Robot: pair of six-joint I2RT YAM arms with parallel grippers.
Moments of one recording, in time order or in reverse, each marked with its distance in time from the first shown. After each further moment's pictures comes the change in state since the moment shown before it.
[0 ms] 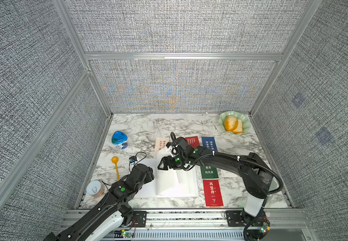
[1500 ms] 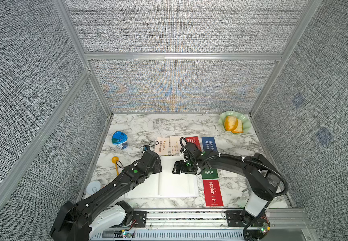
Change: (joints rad) left arm 0.002 0.382 0.173 0.100 0.118 0.157; right arm -0.080 -0.097 -0.231 -0.106 0.155 -0.012
